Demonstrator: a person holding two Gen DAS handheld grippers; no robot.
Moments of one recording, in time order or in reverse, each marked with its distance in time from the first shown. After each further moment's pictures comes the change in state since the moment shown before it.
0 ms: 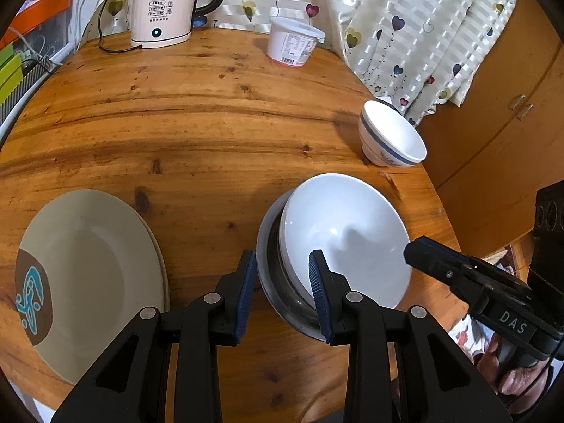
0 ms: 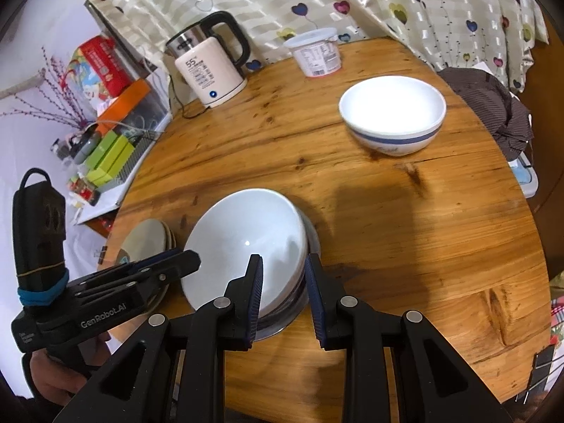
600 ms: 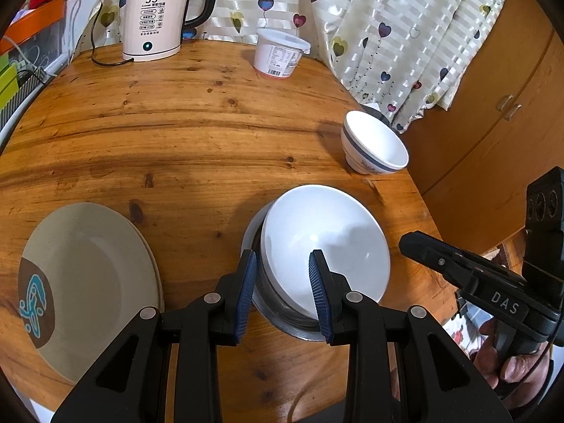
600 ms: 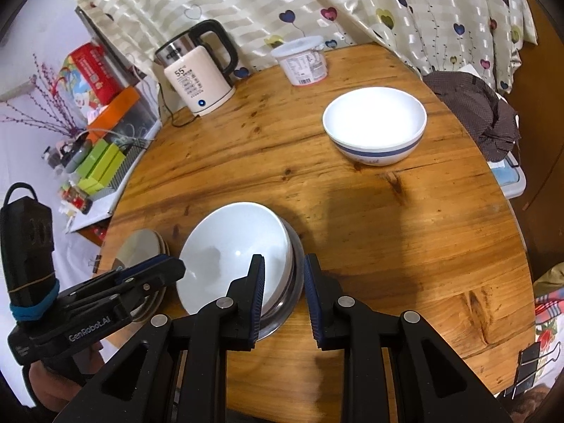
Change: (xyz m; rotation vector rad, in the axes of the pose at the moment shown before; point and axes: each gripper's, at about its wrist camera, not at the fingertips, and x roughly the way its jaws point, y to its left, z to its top) left arm -0.013 -0.008 0.005 0.024 -0.034 -0.036; right arm -0.015 -0.004 0.005 0.022 -0.022 -0.041
